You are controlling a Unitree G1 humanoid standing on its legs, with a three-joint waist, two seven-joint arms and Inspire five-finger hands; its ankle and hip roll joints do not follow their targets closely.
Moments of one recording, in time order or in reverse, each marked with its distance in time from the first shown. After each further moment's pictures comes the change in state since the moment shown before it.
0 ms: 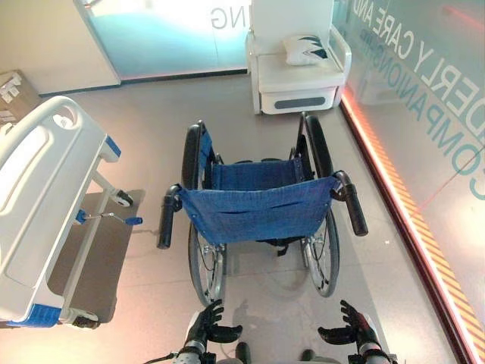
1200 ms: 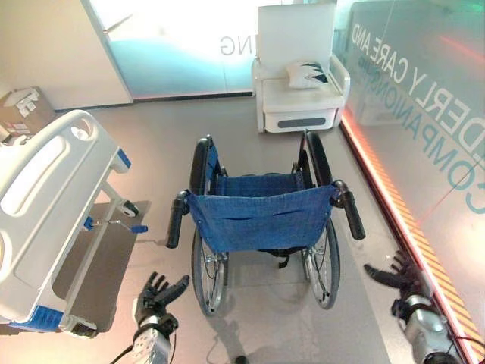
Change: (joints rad) left arm 0.008 0.109 0.400 -0.316 -0.471 0.025 0.105; right arm -0.115 -0.292 -0.294 -0.324 0.366 0.134 0.050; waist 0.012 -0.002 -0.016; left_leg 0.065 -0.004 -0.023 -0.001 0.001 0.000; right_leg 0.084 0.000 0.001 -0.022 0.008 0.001
